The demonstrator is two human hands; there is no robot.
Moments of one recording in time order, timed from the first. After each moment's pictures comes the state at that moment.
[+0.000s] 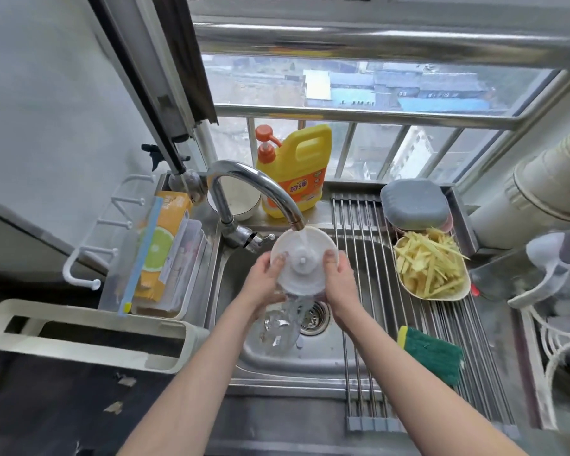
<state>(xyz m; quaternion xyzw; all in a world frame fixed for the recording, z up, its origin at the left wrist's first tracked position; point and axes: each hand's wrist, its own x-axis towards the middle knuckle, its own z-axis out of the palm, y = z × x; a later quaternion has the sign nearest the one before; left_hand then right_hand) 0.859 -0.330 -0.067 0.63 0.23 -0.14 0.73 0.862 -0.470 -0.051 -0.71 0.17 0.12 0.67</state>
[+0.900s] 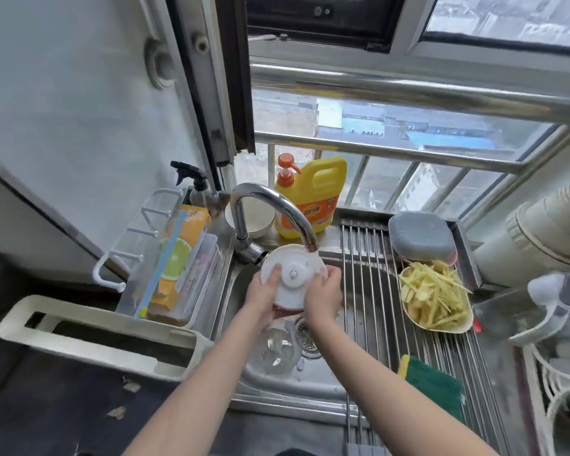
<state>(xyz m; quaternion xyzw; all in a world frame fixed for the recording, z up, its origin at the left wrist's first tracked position) 0.861 -0.324 -0.049 0.48 0.36 -0.09 0.80 0.868 -0.417 -0.032 -0.76 0.26 0.04 0.59</state>
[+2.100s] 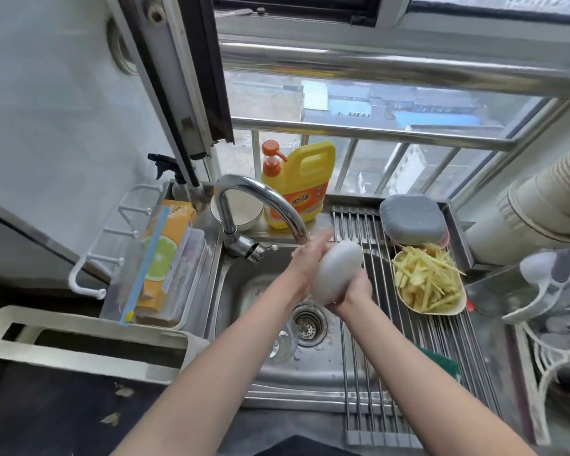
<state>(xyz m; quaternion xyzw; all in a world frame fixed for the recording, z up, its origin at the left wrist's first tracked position) 0.907 -0.387 -0.010 0.58 0.21 -0.24 0.75 0.898 -0.484 -0.055 -0.38 0.48 0.16 0.78</state>
